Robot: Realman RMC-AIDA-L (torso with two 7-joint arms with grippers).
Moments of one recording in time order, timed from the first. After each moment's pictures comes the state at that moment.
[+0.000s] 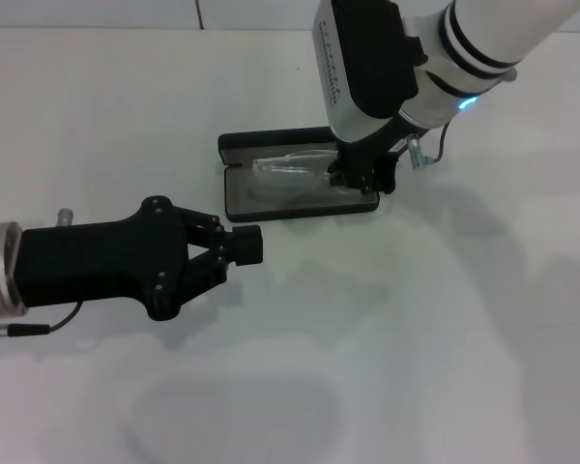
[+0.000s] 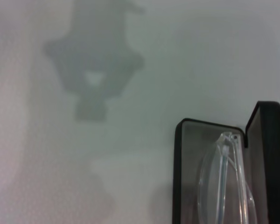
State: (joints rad) left arm -0.30 -2.09 0.96 0.88 1.65 1.82 -1.46; right arm 1.16 2.03 -1.67 -0.70 -2.26 -1.13 1.78
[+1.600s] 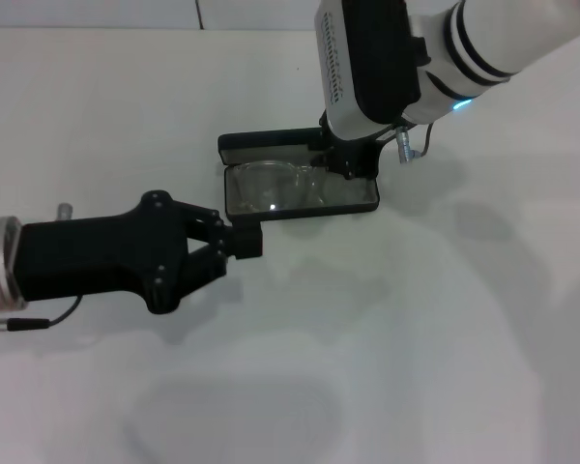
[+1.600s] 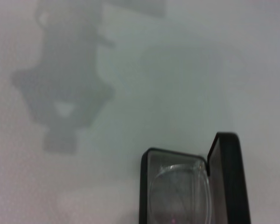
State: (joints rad) left arm -0.31 -2.09 0.95 0.87 1.66 1.82 -1.46; right arm 1.04 2.03 -1.70 -0.86 -2.24 -1.03 1.79
